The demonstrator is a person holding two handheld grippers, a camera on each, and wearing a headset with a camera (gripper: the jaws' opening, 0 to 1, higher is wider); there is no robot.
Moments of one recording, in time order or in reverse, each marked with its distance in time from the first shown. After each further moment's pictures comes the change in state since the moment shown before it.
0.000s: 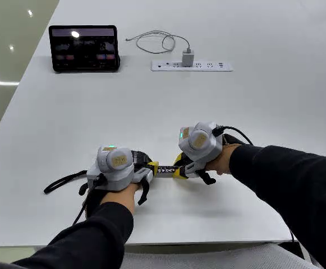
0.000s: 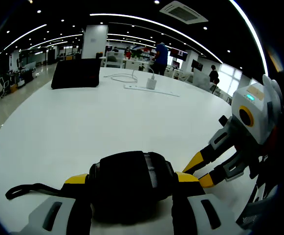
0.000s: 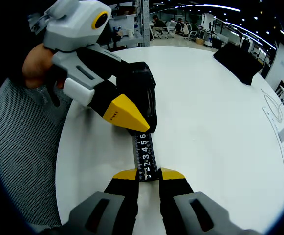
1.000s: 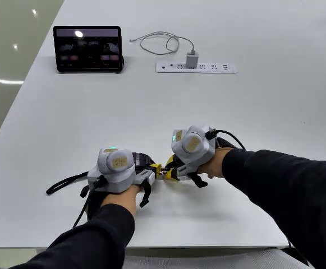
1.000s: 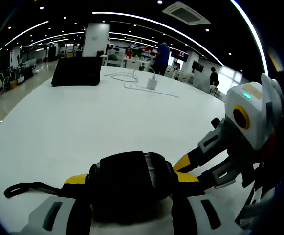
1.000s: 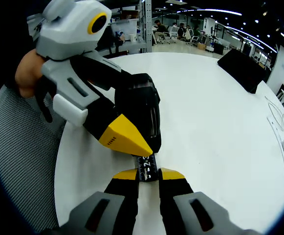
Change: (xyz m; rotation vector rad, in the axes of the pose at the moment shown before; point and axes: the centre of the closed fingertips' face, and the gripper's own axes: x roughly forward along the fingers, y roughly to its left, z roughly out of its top) left arm -0.001 0.000 -0.001 -0.024 0.008 -0.015; right arm 0.018 0.004 0.028 -0.005 -0.048 0.010
